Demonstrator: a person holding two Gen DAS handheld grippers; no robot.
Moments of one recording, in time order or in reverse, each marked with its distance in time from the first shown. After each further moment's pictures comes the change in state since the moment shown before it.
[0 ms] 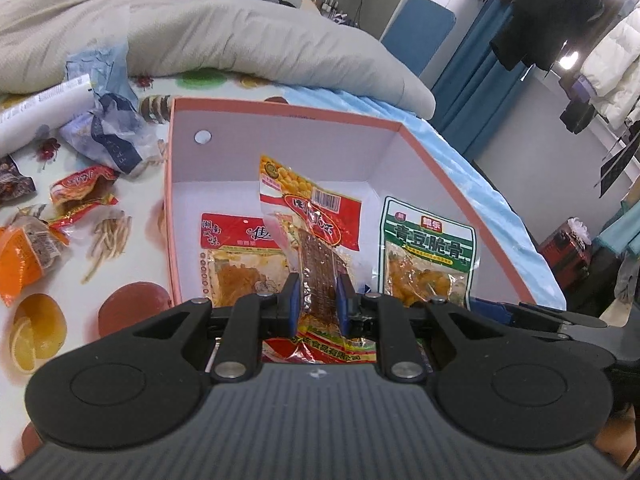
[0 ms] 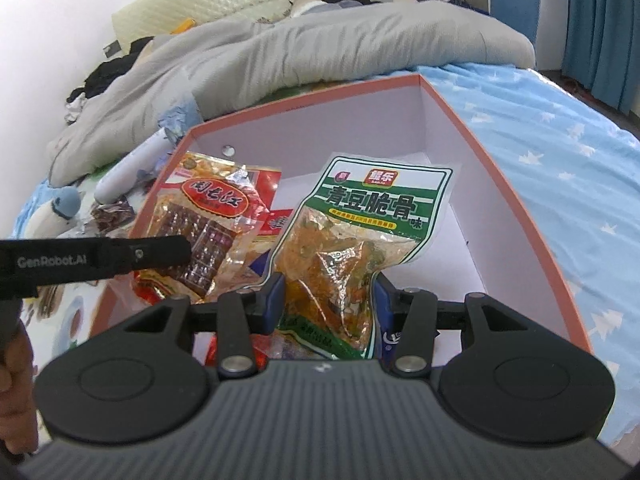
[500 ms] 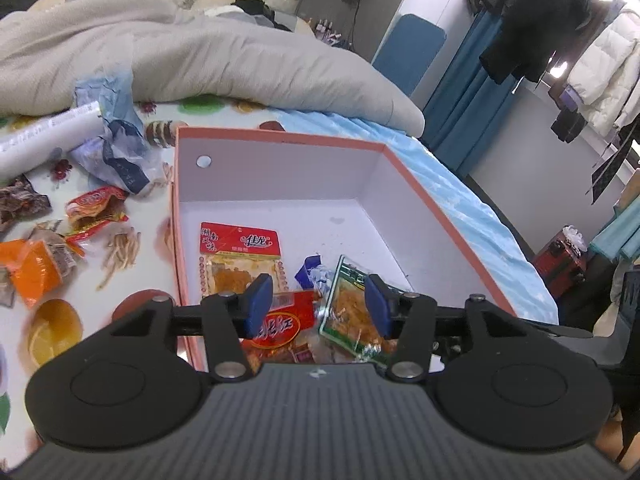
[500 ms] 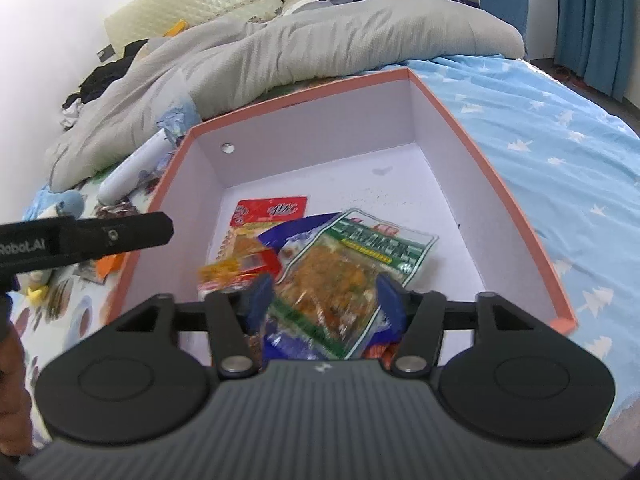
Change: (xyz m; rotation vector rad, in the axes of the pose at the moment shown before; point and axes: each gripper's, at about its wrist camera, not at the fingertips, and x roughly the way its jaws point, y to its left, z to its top) left arm -0.053 -0.019 -0.010 0.023 -0.074 0.001; right arm -0.031 0.005 -0.007 0.031 -0.001 0.009
